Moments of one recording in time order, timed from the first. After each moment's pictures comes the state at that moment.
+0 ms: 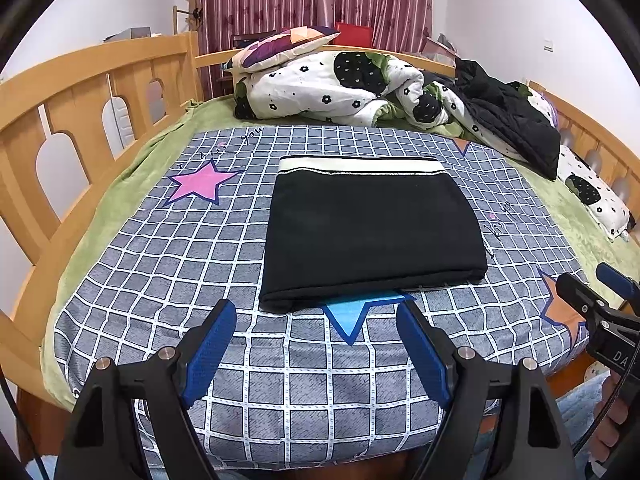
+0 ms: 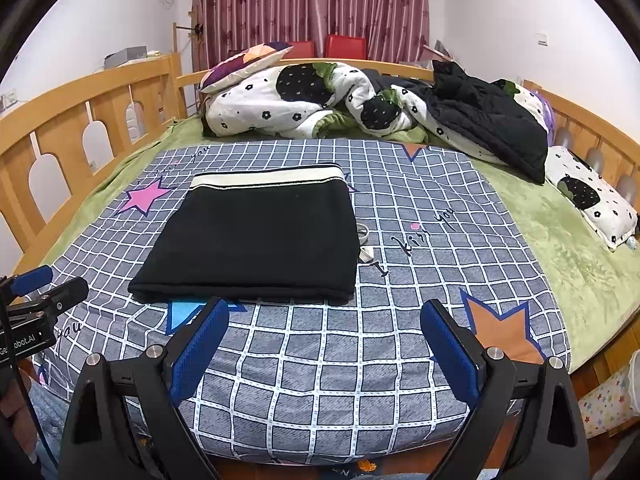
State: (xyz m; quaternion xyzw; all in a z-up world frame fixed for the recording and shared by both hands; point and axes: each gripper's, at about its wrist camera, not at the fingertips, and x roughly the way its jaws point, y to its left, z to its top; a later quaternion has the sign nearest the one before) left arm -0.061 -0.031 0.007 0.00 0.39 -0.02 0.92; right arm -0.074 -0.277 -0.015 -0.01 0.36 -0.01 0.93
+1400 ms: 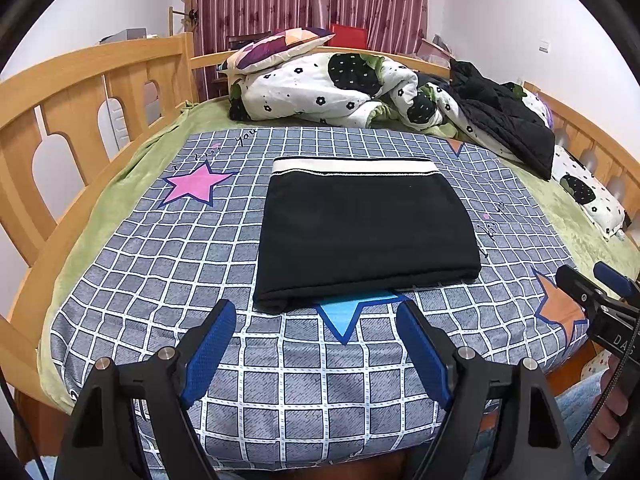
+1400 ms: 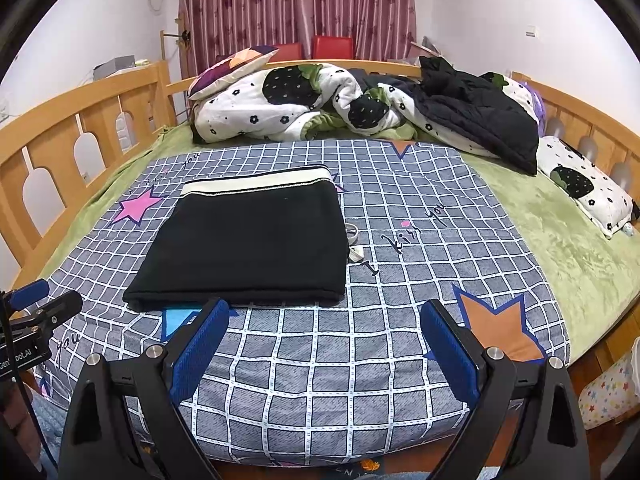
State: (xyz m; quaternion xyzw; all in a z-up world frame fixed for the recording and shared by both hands) left arm -0.064 -0.035 0.008 0.00 0.39 -0.03 0.92; right arm -0.072 -0.296 -0.014 0.00 0.36 -0.02 0.93
